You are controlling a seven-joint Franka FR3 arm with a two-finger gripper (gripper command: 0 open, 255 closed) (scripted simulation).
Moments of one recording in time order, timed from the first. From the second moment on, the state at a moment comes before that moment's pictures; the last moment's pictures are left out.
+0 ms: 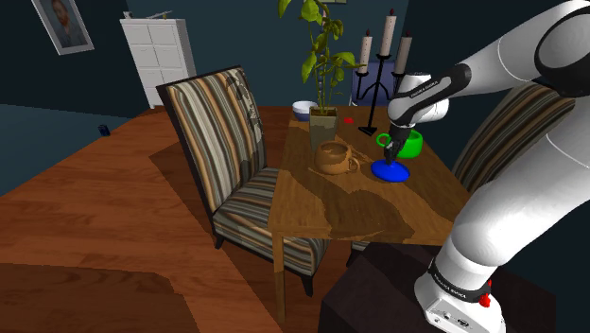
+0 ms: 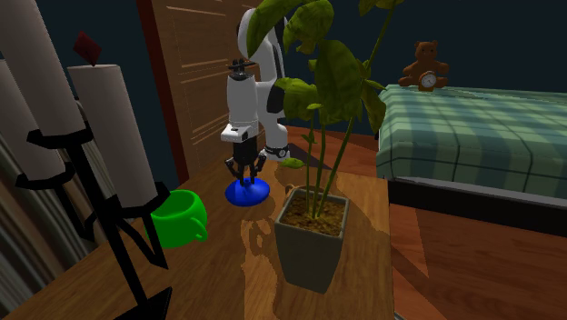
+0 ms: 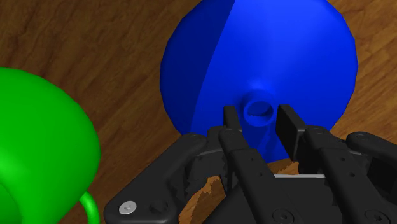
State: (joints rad) arm -0.07 -0.26 -0.65 -2.52 -0.23 2.36 -0.48
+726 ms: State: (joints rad) arm -0.09 -0.36 -0.61 -2.45 -0.26 2.20 -0.46
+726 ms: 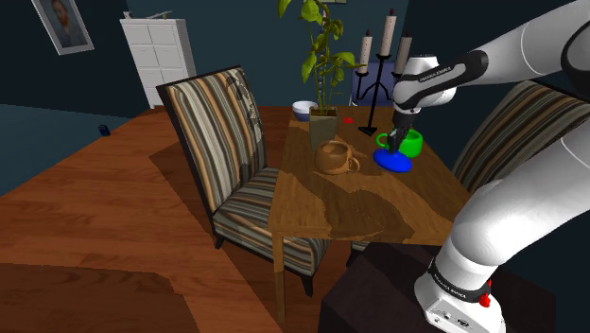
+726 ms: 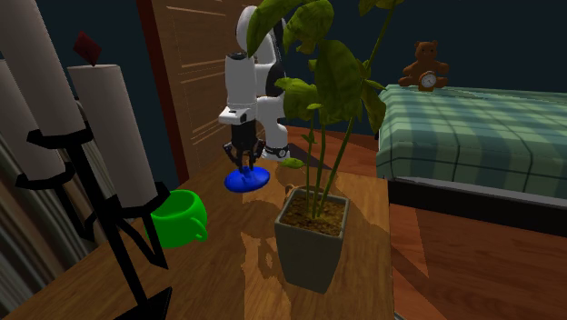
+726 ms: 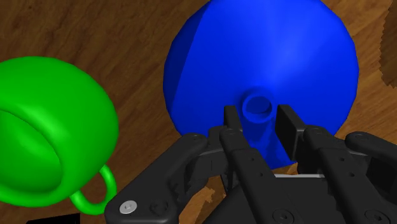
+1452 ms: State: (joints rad) arm -0.09 -0.41 -0.57 -2.35 -0.25 2.04 -0.45
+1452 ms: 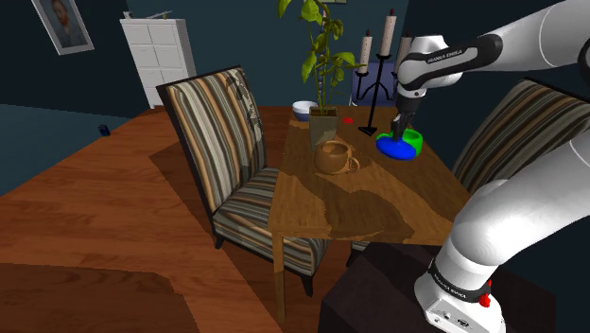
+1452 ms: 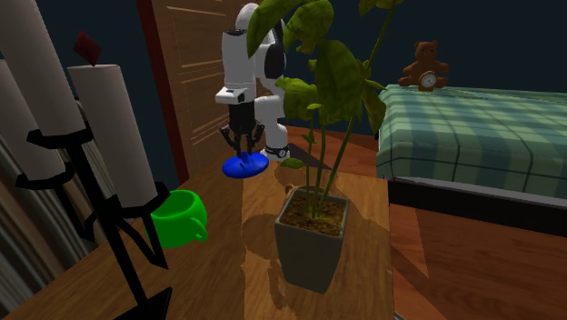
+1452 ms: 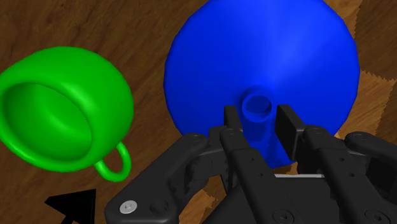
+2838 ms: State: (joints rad) arm -0.07 -0.08 -0.74 -1.84 -0.06 1.84 -0.72
